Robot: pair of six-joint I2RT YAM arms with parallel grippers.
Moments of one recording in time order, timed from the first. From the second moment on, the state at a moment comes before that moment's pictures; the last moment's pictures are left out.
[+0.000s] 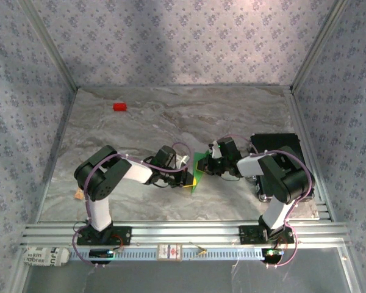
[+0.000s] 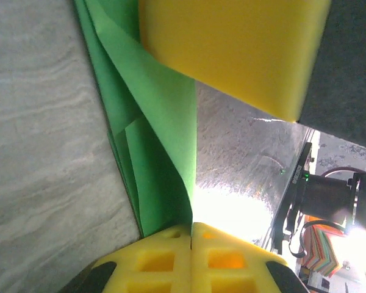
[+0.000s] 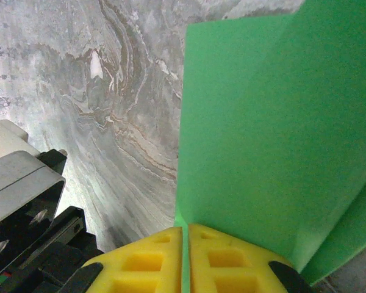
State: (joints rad) left arm -0.77 1.86 0.71 0.34 0.74 -0.84; right arm 0.47 1.72 0.63 0.25 -0.60 0.75
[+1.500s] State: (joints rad) left arm -0.79 1.82 0.73 0.17 0.72 -0.71; right arm 0.47 1.72 0.64 0.20 -0.58 0.74
